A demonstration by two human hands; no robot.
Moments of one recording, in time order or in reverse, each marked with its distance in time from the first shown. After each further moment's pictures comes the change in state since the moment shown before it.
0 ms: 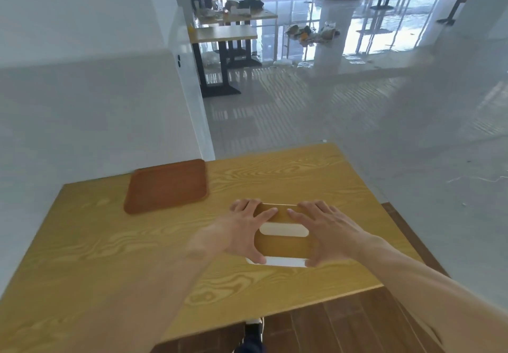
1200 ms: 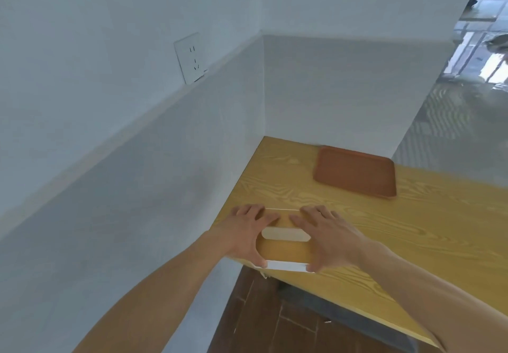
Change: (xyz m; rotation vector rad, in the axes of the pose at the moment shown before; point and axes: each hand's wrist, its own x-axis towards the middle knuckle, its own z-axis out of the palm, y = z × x) left_hand -0.412 -0.239 0.147 -0.215 0.073 -0.531; right_hand 0.148 -0.453 0.005 -0.162 0.033 -0.577
